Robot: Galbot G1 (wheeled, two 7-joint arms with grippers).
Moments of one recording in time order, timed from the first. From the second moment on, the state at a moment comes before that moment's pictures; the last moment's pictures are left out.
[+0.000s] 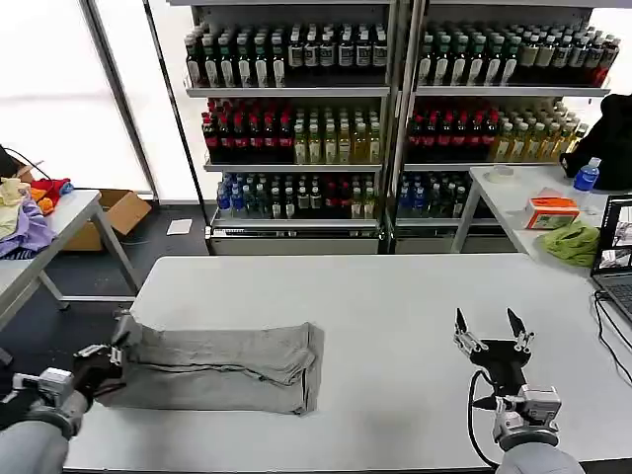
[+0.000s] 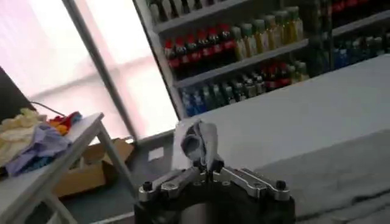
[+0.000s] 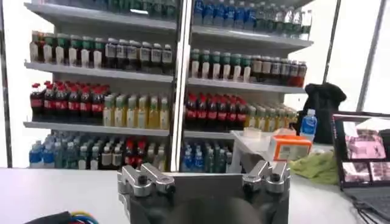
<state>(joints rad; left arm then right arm) 1.46 -0.95 -0.72 -1.89 -0.36 0.36 0.06 -1.49 1.22 0.60 2.23 0.27 -0.33 0.26</state>
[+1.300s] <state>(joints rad) 1.21 -1.12 -0.17 -1.99 -0.47 0.54 -0.10 -1.58 1.28 0.64 2.25 0.22 -0.32 0.25</state>
